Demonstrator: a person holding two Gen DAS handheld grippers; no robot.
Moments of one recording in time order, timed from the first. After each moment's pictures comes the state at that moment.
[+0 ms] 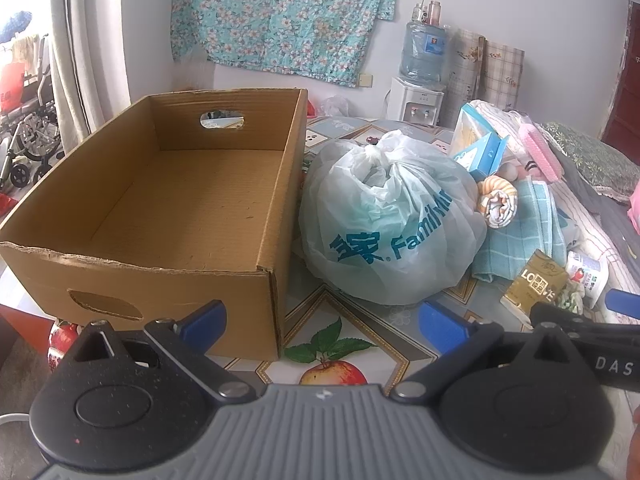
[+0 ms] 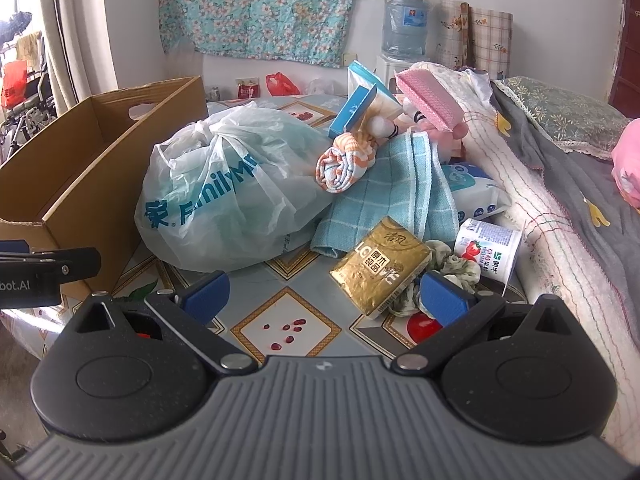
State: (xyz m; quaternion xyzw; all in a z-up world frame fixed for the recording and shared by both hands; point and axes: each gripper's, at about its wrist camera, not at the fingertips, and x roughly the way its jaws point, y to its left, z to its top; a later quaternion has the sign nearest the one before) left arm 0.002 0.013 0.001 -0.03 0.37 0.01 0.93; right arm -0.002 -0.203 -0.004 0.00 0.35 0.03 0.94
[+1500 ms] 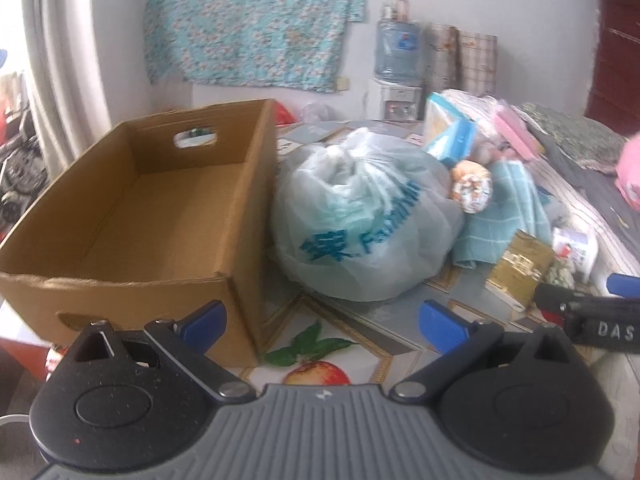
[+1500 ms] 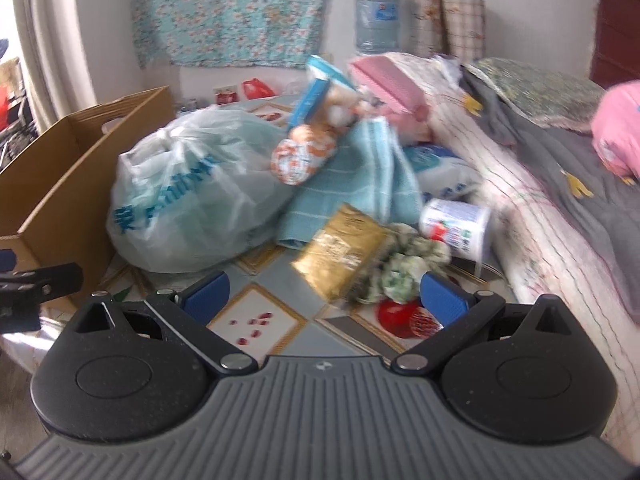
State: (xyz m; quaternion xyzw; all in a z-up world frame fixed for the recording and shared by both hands) left arm -0.005 -0.016 -0.001 0.02 0.36 -0.02 0.93; right arm -0.008 -0.239 -0.016 0.04 0.34 -0.01 0.94
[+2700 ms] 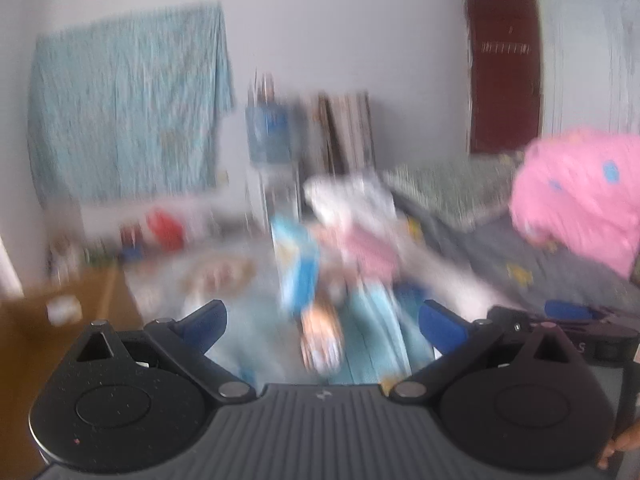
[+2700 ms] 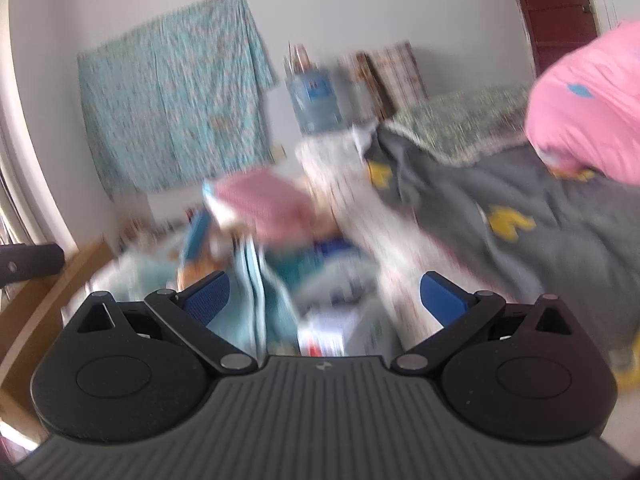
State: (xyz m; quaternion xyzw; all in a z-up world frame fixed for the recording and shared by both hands) left arm 0.061 -0.125 0.079 0.08 0.21 -0.19 0.96; right arm 0.017 -0.377 0.002 0.17 0.20 -0.05 0.96
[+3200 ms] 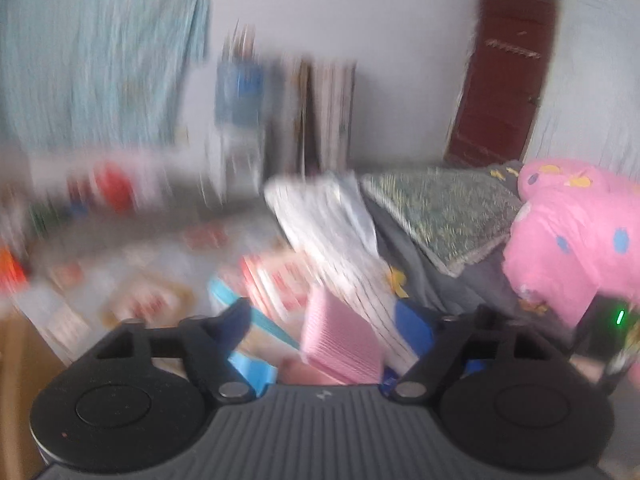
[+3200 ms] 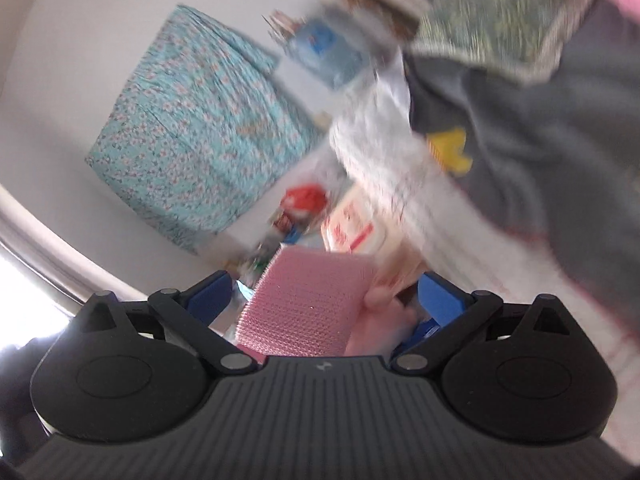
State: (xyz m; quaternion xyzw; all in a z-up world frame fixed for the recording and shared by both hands) left arm 0.255 -0.192 0.102 -0.01 0.35 -0.24 0.91; right arm 0.204 -0.461 -0.013 0.44 0.26 0.05 0.86
